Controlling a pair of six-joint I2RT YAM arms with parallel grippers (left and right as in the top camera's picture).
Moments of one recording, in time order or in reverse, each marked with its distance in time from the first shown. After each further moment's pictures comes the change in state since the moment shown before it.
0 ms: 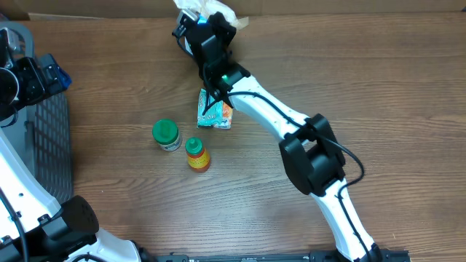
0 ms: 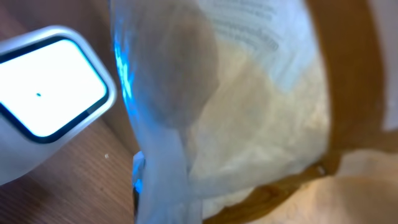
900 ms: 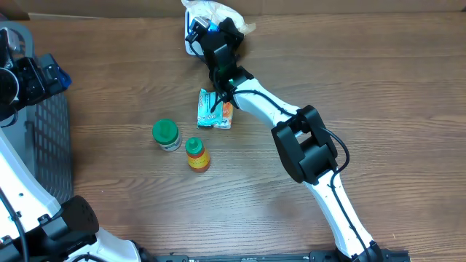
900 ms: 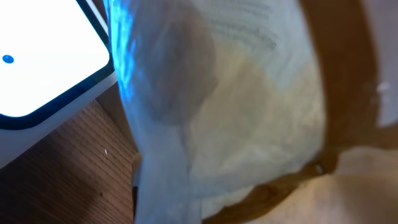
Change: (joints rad) left arm 0.000 0.000 0.000 0.000 0.000 0.000; right arm -0.060 0.147 0.000 0.208 -0.018 -0.074
